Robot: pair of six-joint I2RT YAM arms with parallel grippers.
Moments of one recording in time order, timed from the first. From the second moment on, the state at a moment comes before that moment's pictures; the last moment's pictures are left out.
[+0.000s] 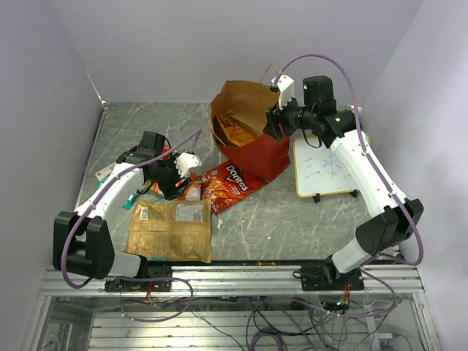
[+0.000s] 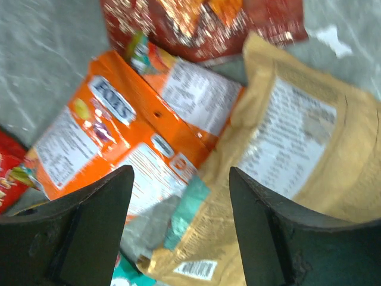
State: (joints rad) left arm -0.22 1.37 1.00 -0.70 0.45 0.82; right arm 0.38 1.58 1.71 -0.70 -0.37 -0.31
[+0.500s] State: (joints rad) left arm -0.11 1.43 1.02 -1.03 0.26 1.16; right arm 0.38 1.50 1.60 -0.65 -0.46 -0.31
